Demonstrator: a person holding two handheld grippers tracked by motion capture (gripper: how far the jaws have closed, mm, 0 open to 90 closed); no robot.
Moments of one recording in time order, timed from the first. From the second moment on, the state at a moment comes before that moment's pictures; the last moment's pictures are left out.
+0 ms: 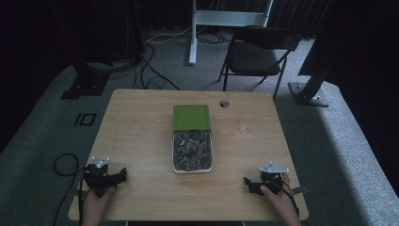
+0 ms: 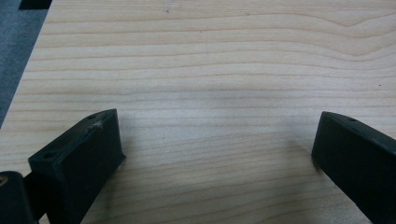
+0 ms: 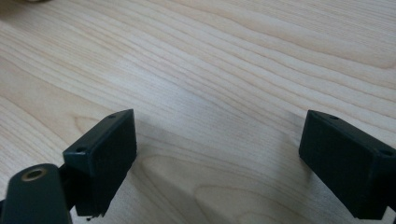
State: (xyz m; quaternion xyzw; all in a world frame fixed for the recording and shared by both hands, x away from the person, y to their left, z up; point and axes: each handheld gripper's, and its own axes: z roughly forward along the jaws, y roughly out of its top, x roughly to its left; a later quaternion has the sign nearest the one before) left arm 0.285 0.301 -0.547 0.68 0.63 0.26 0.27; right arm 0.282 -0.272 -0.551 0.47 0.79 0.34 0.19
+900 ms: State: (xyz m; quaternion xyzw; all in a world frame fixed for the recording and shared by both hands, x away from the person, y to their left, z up) left arm 0.281 0.309 -0.547 0.73 0.57 0.23 0.29; right arm 0.281 -0.271 -0.551 0.48 0.78 0.34 0.20
